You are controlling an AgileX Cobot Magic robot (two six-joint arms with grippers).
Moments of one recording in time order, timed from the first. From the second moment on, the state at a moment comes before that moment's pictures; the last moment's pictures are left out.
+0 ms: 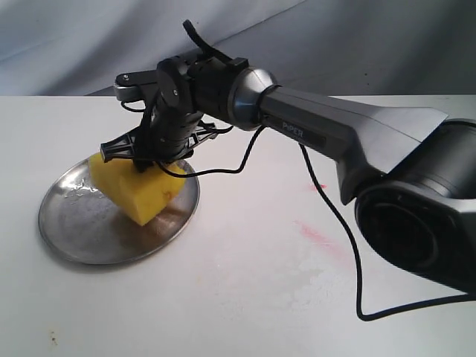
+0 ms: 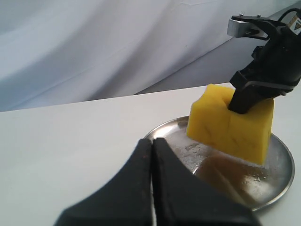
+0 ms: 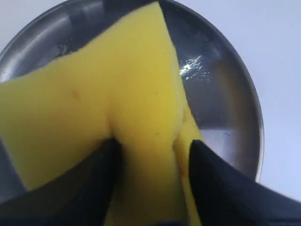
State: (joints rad) left arm -0.07 0.00 0.00 -0.07 0.21 0.17; right arm 0.90 2.43 -2.18 0.05 0.84 0.24
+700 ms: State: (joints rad) left arm -0.07 0.00 0.00 -0.07 0.21 0.17; right arm 0.97 2.31 -2.18 -0.05 1.00 0.21
